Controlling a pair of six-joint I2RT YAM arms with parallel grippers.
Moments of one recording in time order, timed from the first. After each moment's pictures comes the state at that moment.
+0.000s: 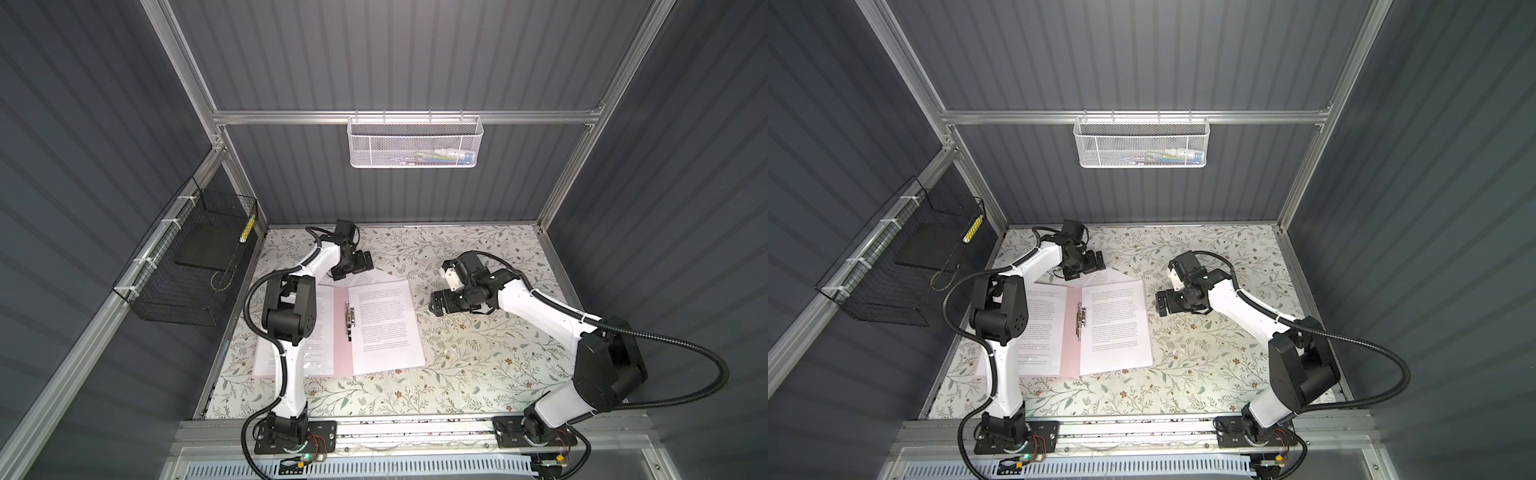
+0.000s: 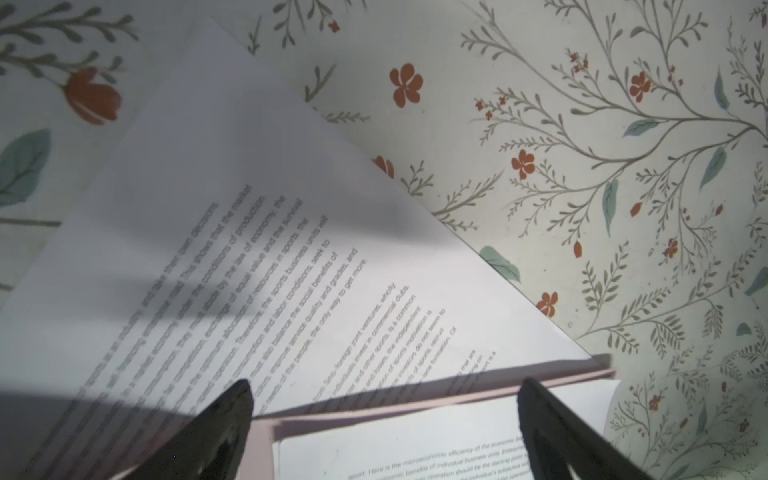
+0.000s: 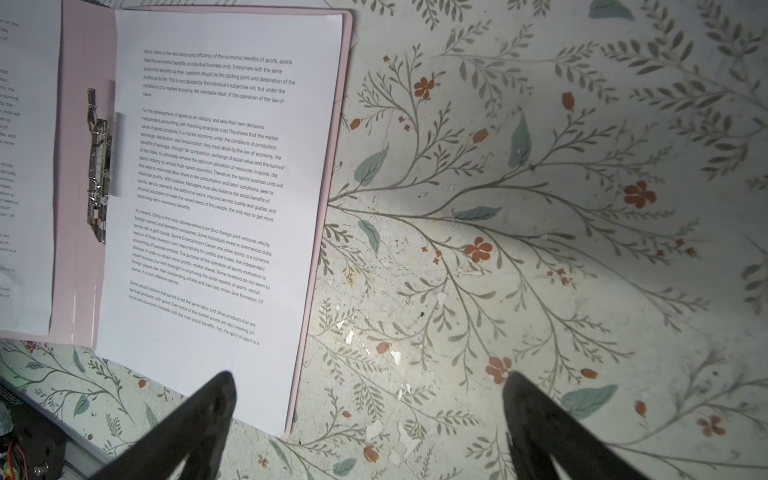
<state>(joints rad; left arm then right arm) -0.27 2.18 1.76 -0.74 0.14 -0.45 0.51 1.55 1.12 -0.68 -0.16 0.27</state>
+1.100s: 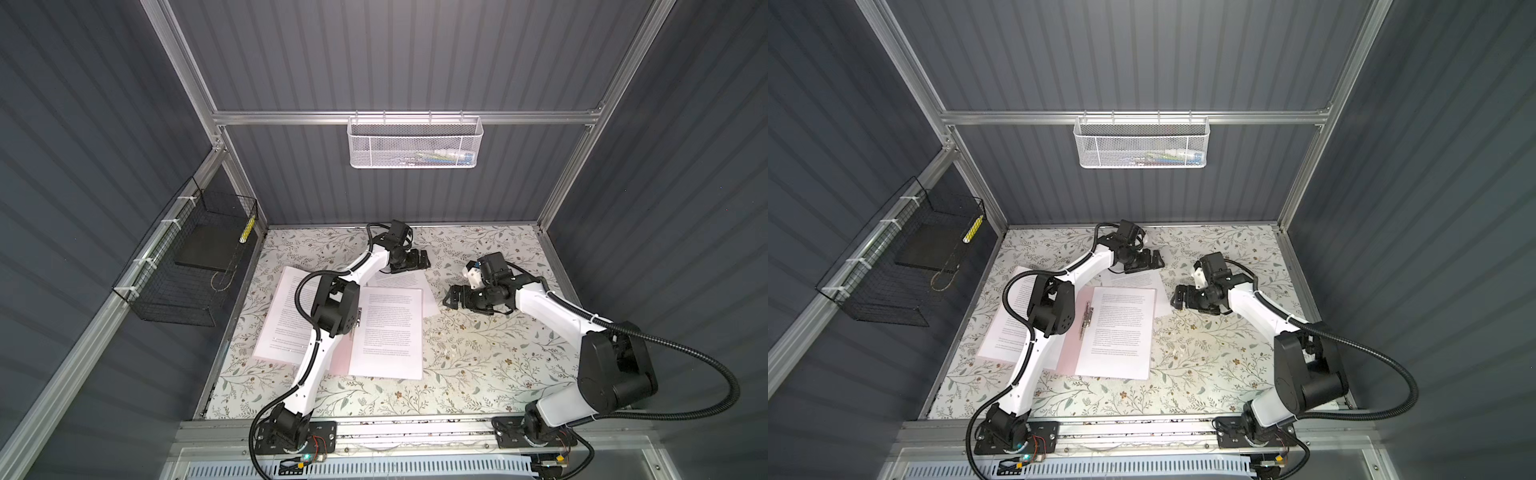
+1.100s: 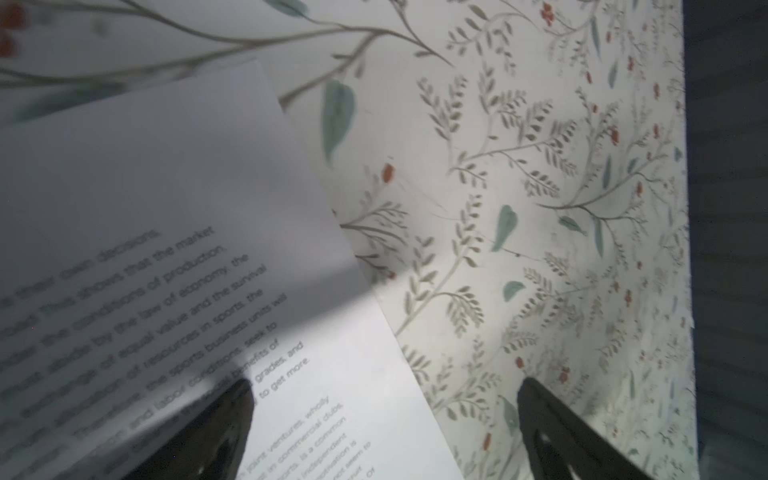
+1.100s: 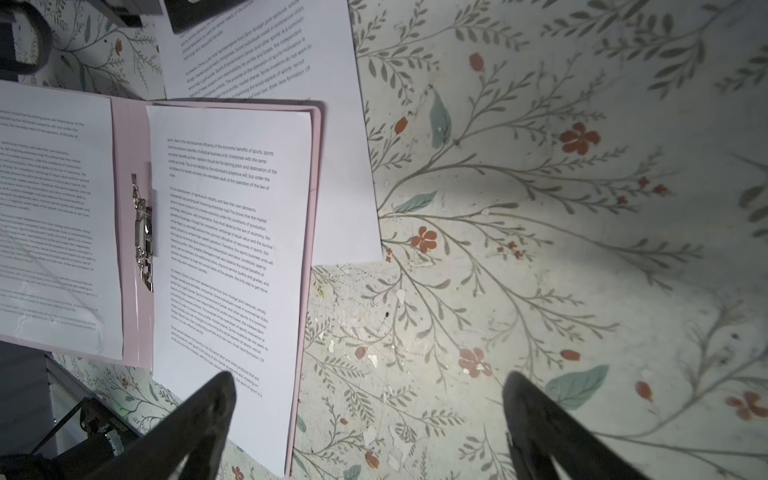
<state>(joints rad) -0.53 2.54 2.24 -0.65 0.42 -0.46 0.30 1.53 1.02 -0.58 -0.34 0.37</state>
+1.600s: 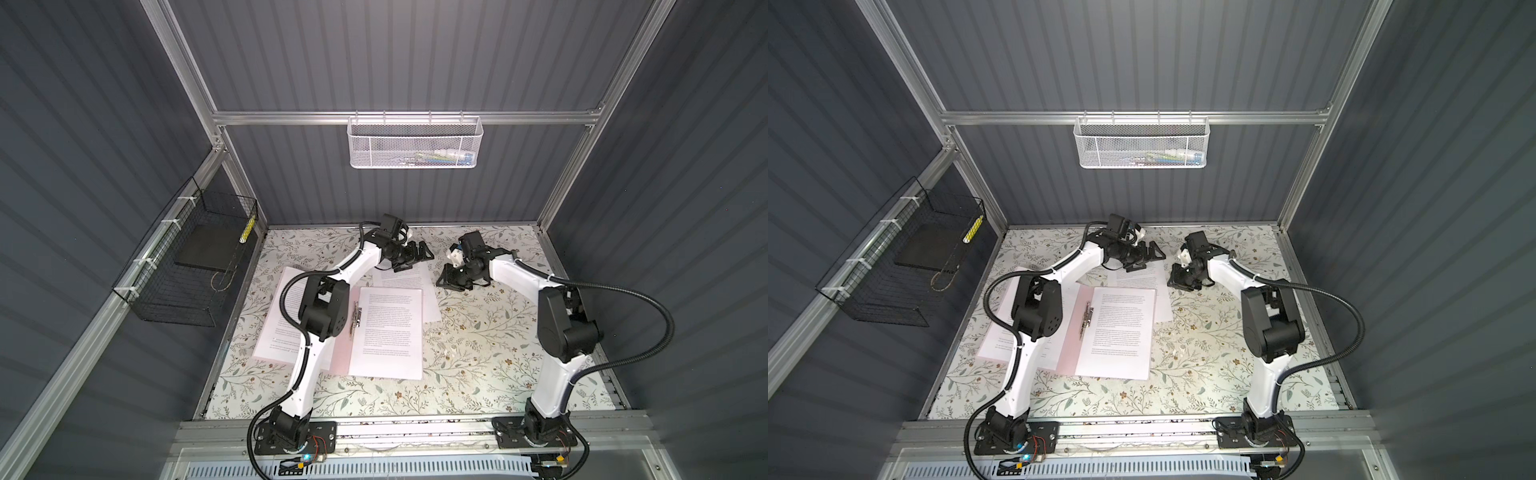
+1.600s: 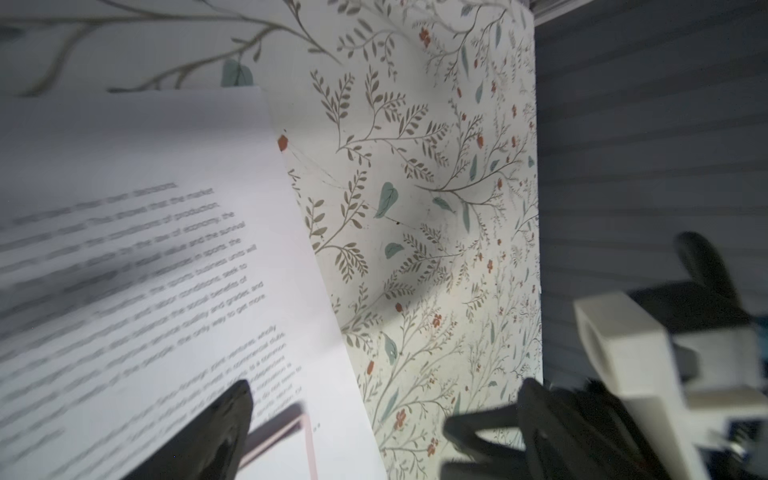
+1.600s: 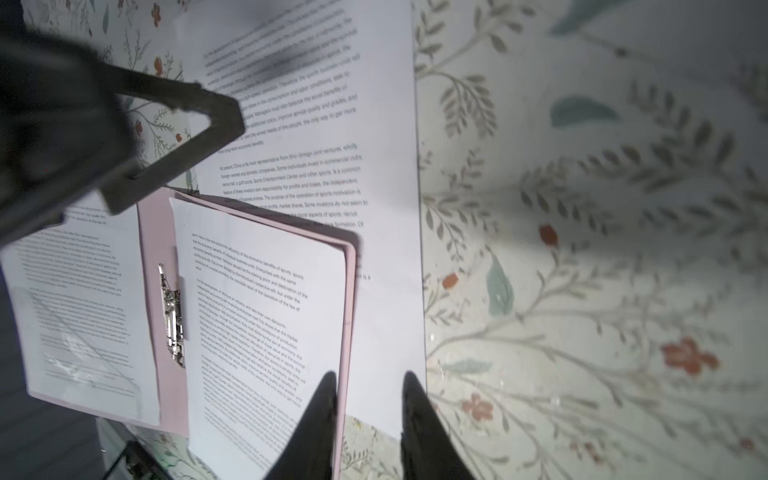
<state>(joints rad) -0.48 2.31 2.03 -0.56 0.59 -0.60 0.33 1.97 1.47 -0.61 -0.40 0.42</state>
